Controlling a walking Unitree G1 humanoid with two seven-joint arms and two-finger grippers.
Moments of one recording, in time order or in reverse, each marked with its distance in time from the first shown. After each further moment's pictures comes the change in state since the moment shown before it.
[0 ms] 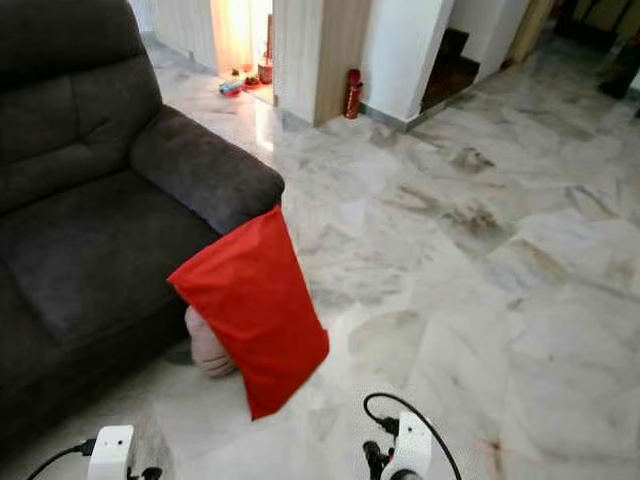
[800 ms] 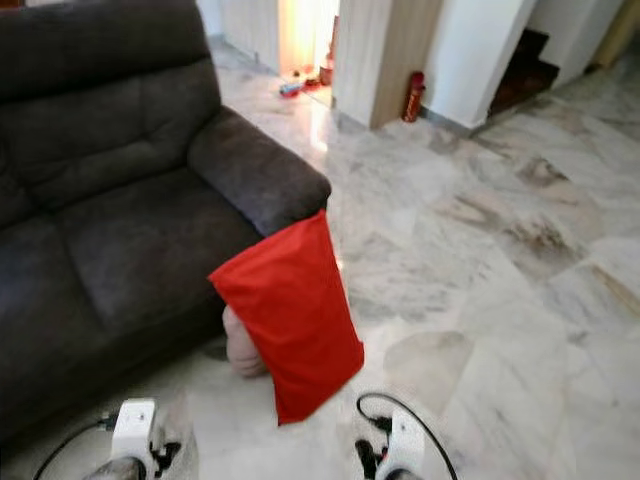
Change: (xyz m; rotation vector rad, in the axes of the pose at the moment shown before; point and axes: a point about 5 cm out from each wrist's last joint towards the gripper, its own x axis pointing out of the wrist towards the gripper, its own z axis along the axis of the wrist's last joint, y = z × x) left arm 0.007 -0.032 0.035 -0.009 -0.060 -0.033; right arm -0.001 -0.001 -0.002 -0.027 0.008 0.044
